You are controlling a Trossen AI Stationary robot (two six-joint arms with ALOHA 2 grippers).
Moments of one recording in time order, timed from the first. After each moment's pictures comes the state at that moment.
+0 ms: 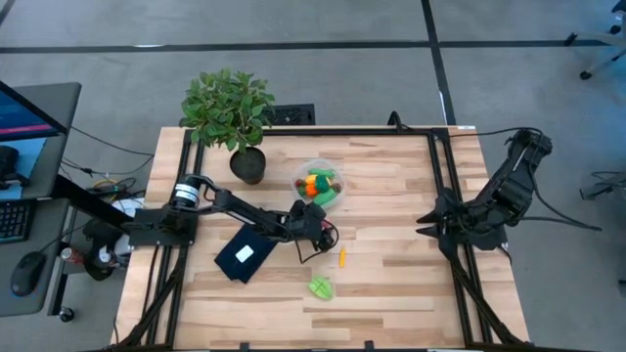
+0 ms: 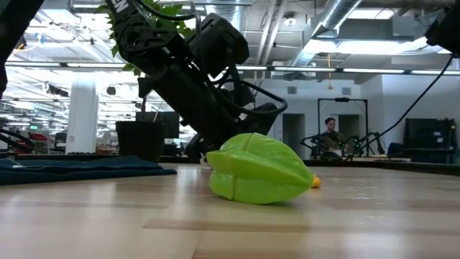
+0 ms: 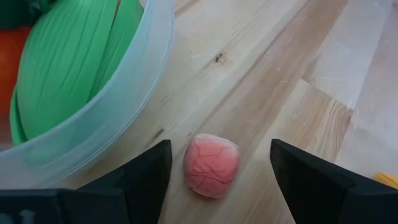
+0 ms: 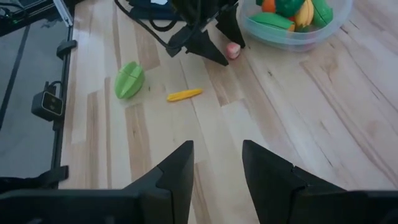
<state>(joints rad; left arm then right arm) -0.13 2.08 1.06 0.26 -0.46 -0.64 0.90 0.65 0.78 -1.10 0.63 1.02</state>
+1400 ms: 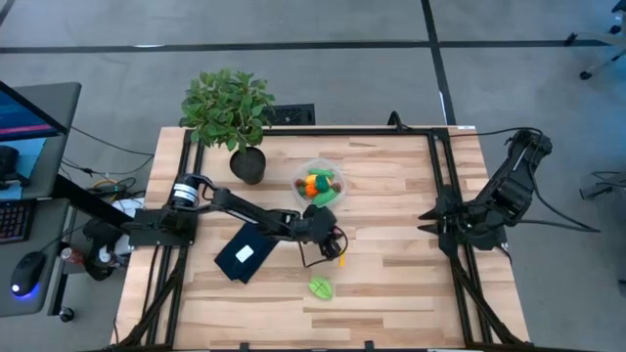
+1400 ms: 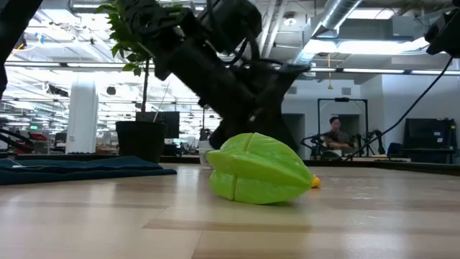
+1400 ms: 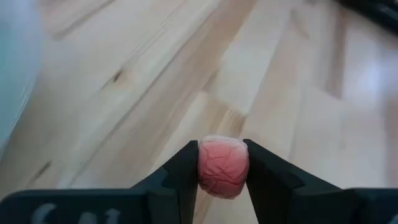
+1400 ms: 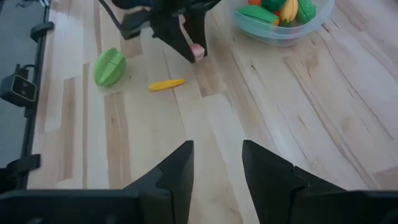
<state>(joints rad) -0.13 2.06 1.17 0.24 -0.26 -0.59 0.90 0.65 0.78 -1.18 0.63 1.01</state>
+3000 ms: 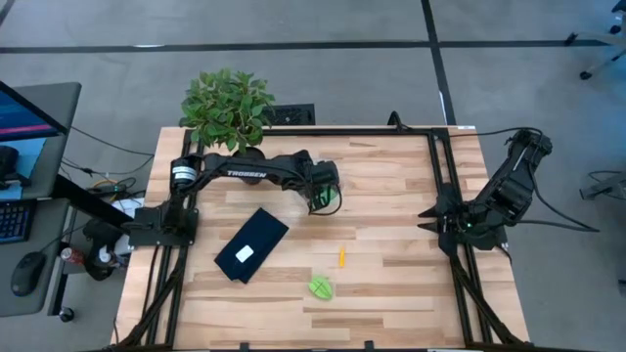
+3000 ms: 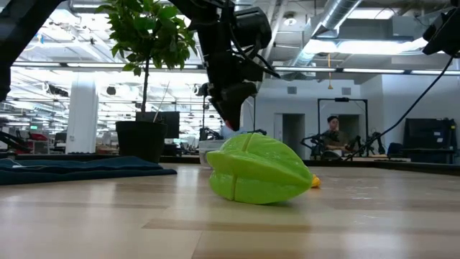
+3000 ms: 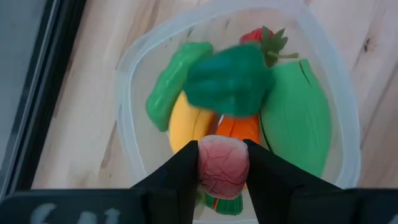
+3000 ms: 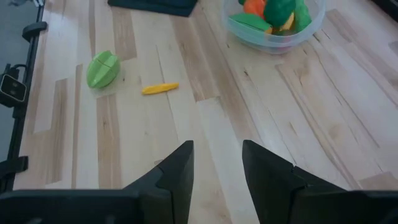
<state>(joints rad) 0.15 2.03 1.64 -0.81 -0.35 -0.12 0.90 0.65 0.78 -1.19 0.66 0.99</state>
